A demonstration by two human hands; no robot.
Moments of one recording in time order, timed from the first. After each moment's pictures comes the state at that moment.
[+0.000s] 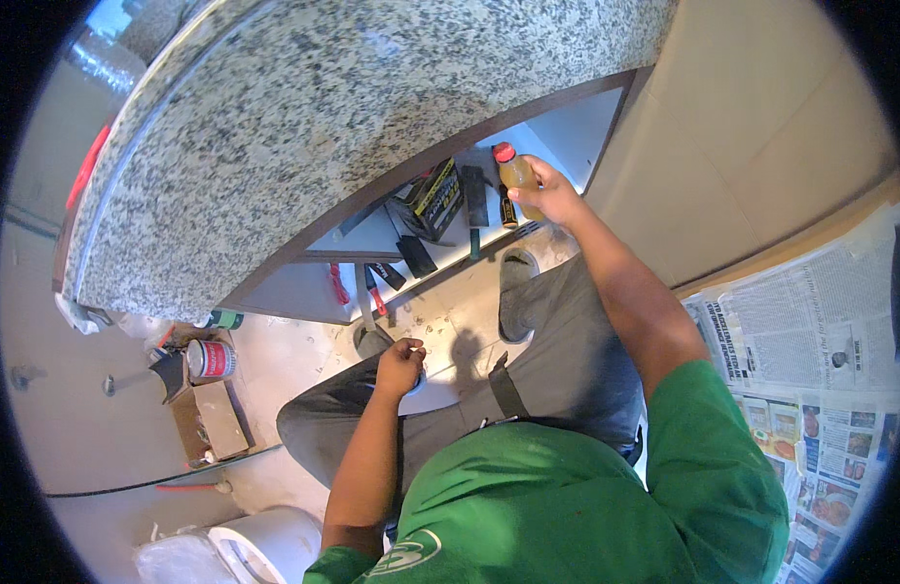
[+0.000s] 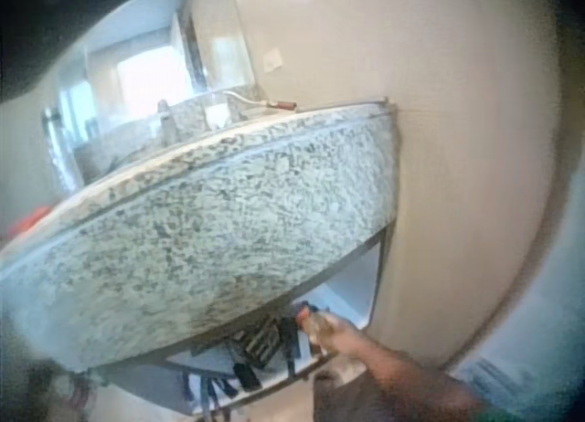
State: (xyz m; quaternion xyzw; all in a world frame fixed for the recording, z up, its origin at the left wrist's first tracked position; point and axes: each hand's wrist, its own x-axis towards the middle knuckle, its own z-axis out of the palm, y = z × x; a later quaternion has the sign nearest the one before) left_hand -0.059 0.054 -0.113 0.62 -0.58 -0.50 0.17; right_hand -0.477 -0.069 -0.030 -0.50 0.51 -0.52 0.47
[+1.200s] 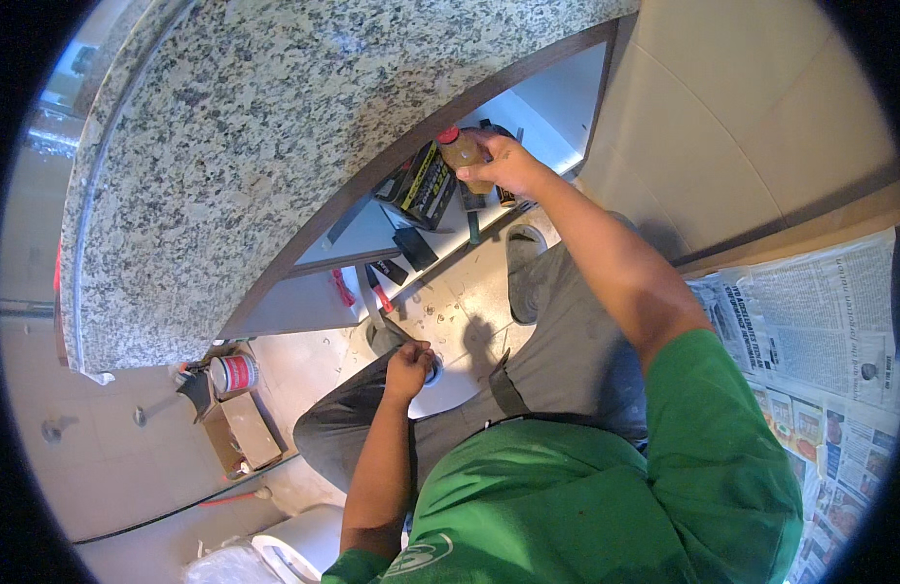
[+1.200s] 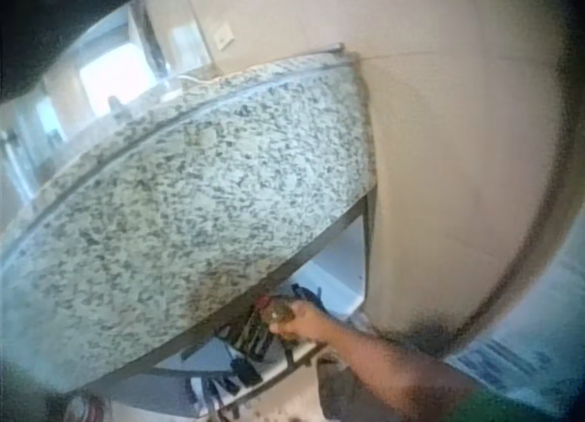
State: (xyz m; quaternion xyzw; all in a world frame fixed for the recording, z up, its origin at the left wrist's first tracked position) left_hand -0.049 0.053 -0.134 0.62 -0.58 -0.51 0.12; right_hand -0.451 -0.115 -0.035 -0.52 0.43 -0.51 0.54
